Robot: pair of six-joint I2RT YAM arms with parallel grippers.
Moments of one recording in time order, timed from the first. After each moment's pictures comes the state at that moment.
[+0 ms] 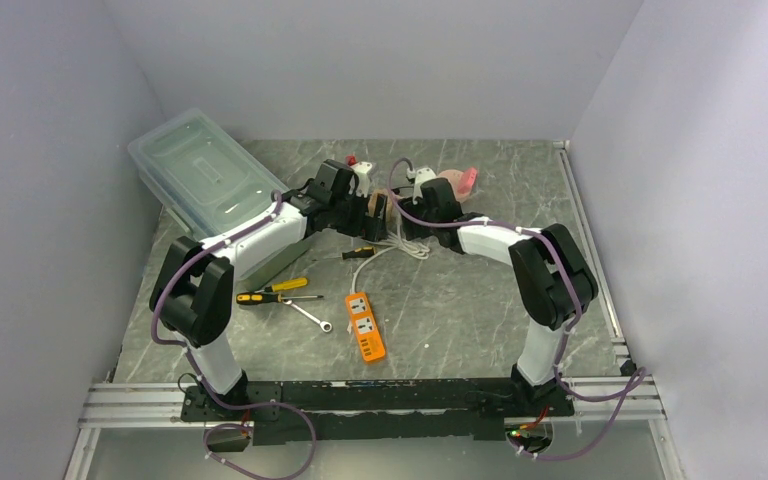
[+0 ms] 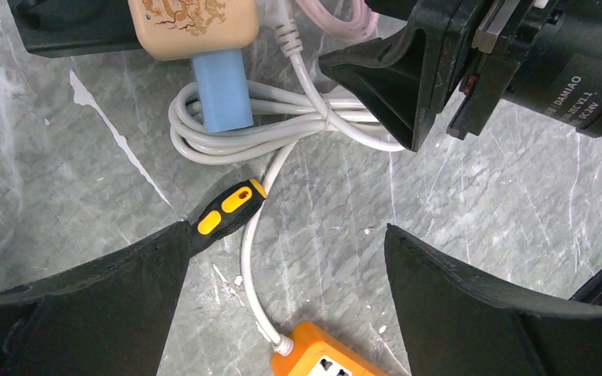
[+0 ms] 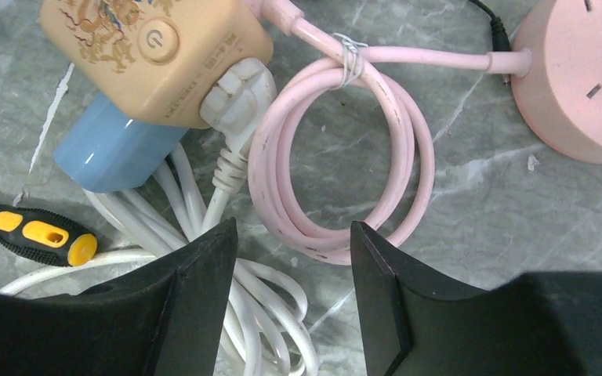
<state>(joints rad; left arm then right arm) -0.57 1.73 1.30 -0.34 0.22 -0.25 0.49 1.83 1.07 0.08 0.03 0.09</state>
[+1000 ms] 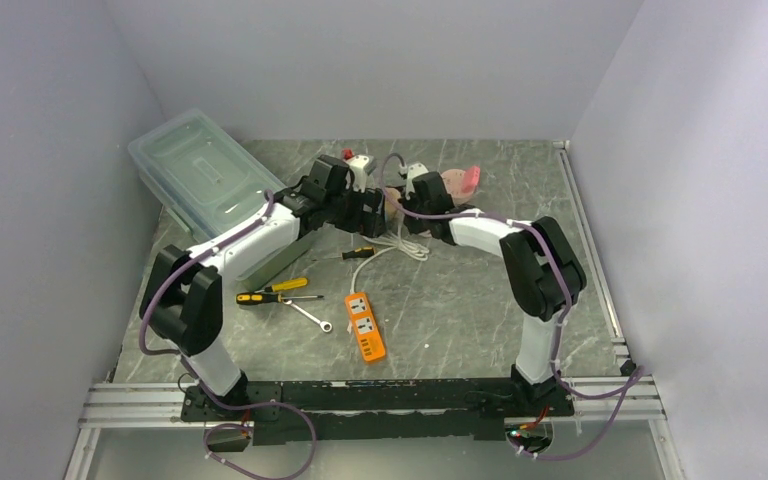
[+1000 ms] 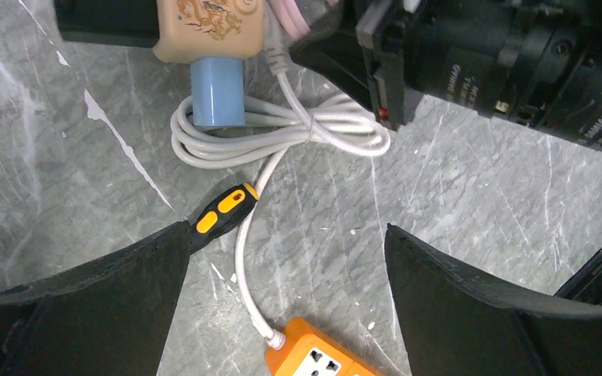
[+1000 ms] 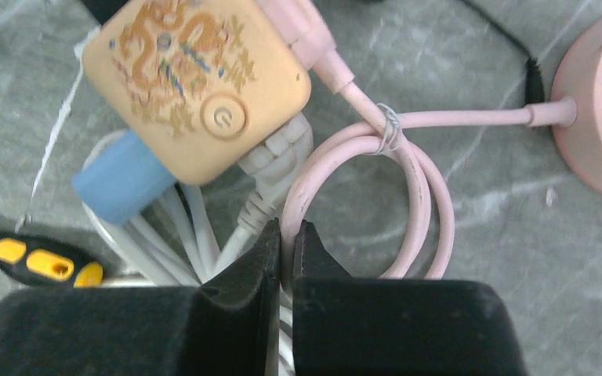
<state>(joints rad) -0.57 1.68 1.30 -0.34 0.22 -0.25 0.49 1.92 1.20 0.02 0.02 0.06</state>
